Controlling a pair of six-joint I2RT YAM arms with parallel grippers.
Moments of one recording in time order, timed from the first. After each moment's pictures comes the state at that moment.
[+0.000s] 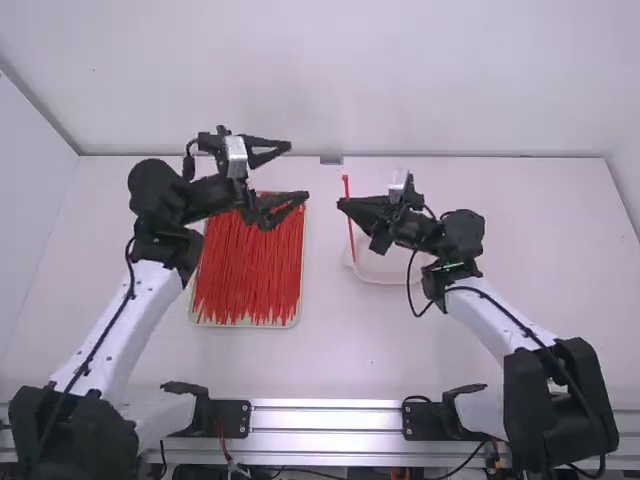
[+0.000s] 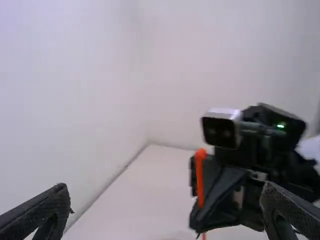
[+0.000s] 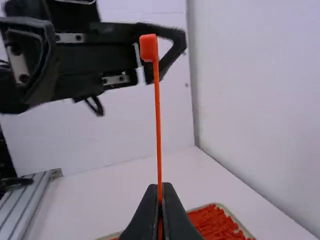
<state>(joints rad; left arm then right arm) -0.10 1.25 1.01 0.53 1.12 -0.20 0.26 1.39 0.67 1.06 -1.01 0.37</state>
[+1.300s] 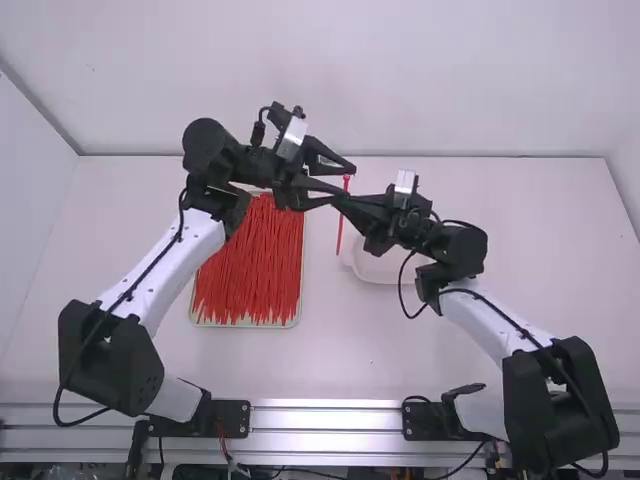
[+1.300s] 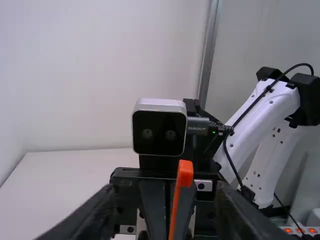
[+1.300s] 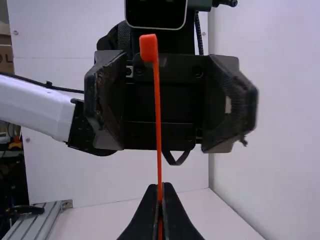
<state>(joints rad) -0.28 1.56 1.30 0.71 1.45 -0.48 0.32 1.39 0.67 1.32 -0.95 0.52</state>
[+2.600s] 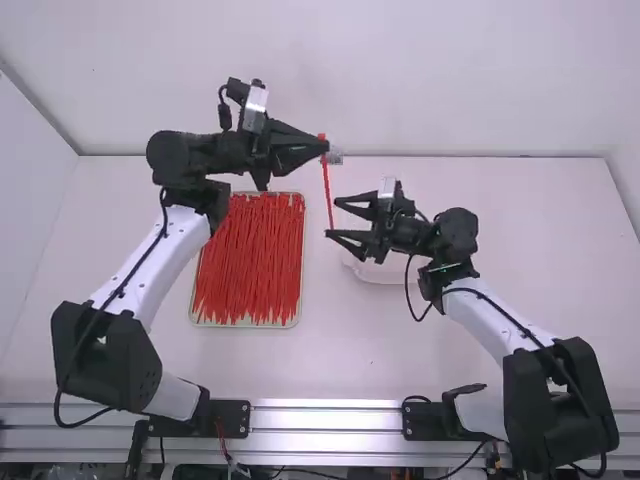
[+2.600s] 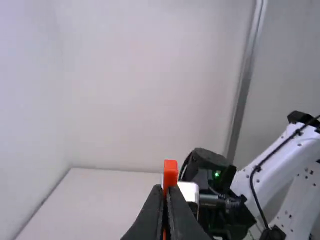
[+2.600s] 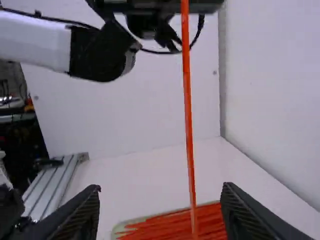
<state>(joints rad) -0.17 1.56 1.30 1.02 1.31 -0.80 0.29 1.39 0.67 0.98 -1.10 0.30</state>
